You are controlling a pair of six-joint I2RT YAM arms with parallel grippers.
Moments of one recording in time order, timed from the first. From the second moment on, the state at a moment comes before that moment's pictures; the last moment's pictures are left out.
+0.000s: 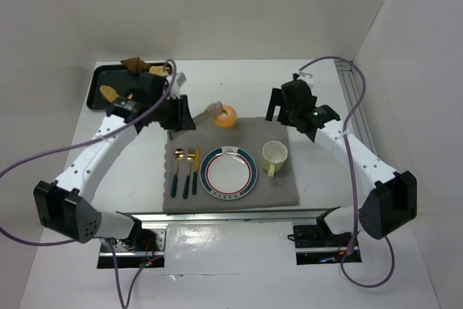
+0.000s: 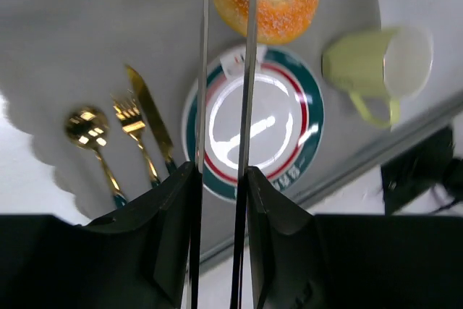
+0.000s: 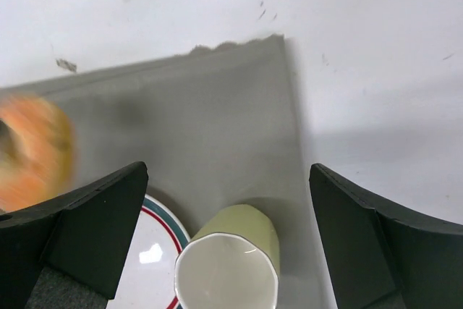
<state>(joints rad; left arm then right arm) -0.29 1.37 1.36 -0.80 0.29 -0.32 0.43 1.36 1.16 -0.56 0.31 0.51</state>
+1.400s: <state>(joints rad) -0.43 1.27 1.49 -1.10 -0.09 -0.39 0.40 1.26 1.16 -0.59 0.35 0.50</state>
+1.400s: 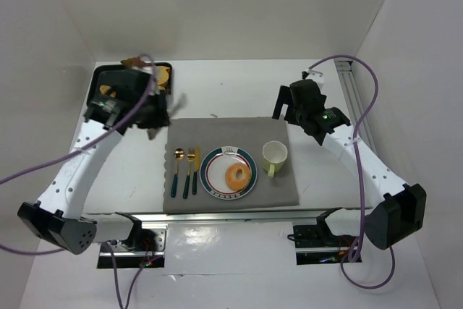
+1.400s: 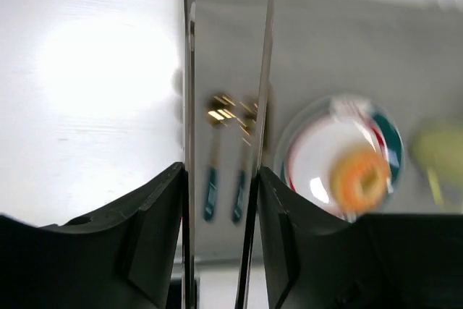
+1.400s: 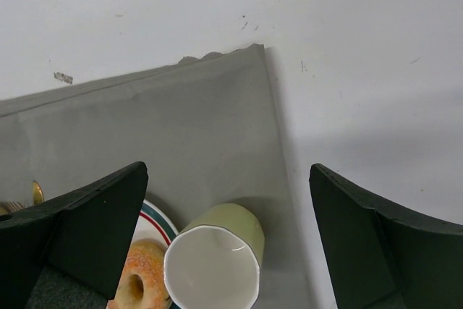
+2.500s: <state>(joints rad) 0.48 1.96 1.84 -0.87 0.14 -0.46 0.39 1.46 1.15 -0.54 0.22 0.49</state>
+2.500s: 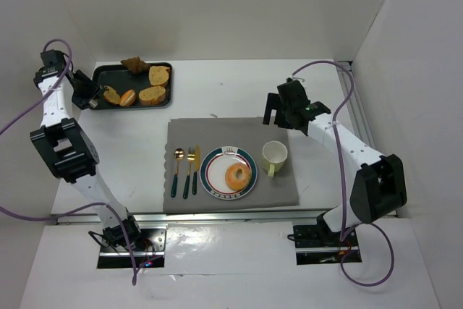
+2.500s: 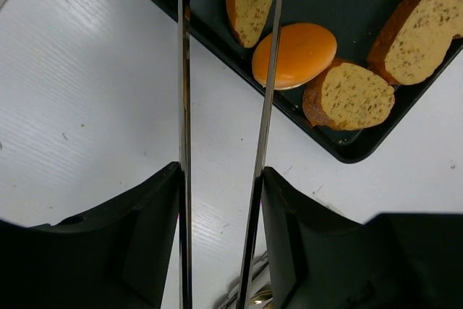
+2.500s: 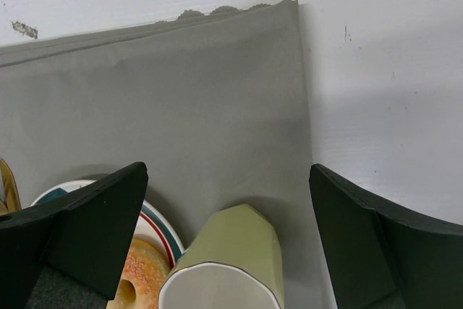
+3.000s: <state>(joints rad) 0.48 2.06 1.90 -0.85 0.19 -0.46 0.39 1.49 1.17 -0.54 0.22 0.49</state>
